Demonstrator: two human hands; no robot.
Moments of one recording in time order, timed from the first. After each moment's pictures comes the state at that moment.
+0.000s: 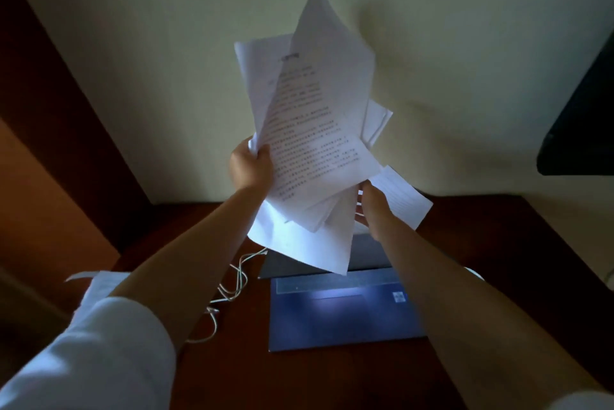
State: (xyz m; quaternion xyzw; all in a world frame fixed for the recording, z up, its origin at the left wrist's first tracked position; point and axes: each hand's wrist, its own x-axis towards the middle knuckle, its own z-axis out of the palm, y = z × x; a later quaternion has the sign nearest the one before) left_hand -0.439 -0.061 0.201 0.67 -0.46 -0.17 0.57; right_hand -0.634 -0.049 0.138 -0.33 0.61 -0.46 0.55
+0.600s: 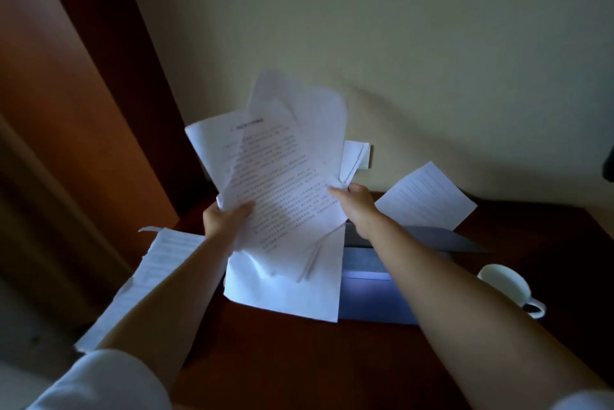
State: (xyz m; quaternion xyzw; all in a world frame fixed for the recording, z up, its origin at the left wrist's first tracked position) left_hand -0.343 0.077 0.139 0.70 -0.27 -0.31 0.59; right_hand -0.552 0.000 0.136 -0.48 0.56 -0.38 0.56
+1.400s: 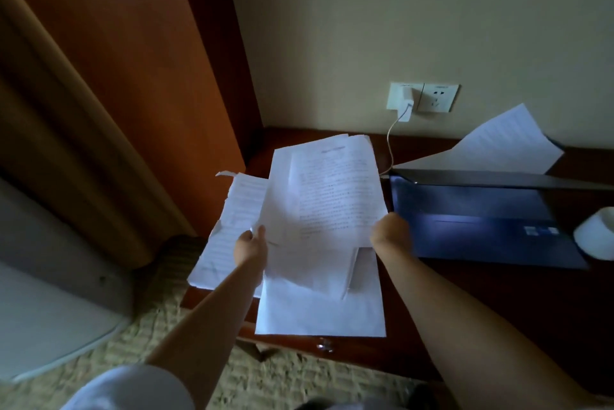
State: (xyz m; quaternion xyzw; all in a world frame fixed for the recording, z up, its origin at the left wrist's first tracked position) left_hand -0.173 0.182 0.015 0.81 -0.20 -0.35 0.43; right_hand -0.389 0.115 0.020 -0.53 0.79 -0.14 0.27
